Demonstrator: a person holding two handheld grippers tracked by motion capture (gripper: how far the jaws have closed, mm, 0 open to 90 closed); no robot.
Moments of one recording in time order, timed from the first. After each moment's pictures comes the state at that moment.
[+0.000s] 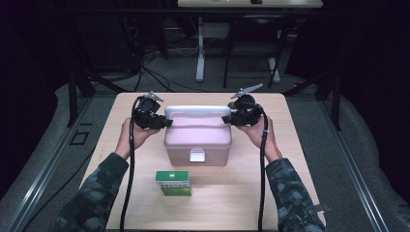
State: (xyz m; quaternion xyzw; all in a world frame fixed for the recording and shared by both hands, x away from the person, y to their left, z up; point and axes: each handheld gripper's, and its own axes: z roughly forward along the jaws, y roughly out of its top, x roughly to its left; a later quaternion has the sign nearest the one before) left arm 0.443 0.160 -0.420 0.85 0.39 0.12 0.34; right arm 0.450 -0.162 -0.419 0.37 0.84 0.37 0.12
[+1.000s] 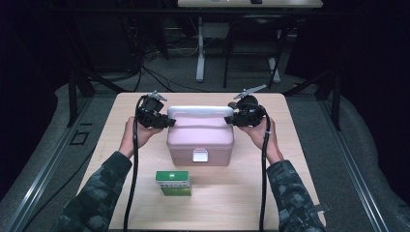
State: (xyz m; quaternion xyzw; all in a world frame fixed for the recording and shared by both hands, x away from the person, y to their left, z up) left arm 0.447 0.154 -0.419 0.85 0.38 0.12 0.34; right arm 0.446 -0.167 -0.419 0.39 0.83 0.38 0.12
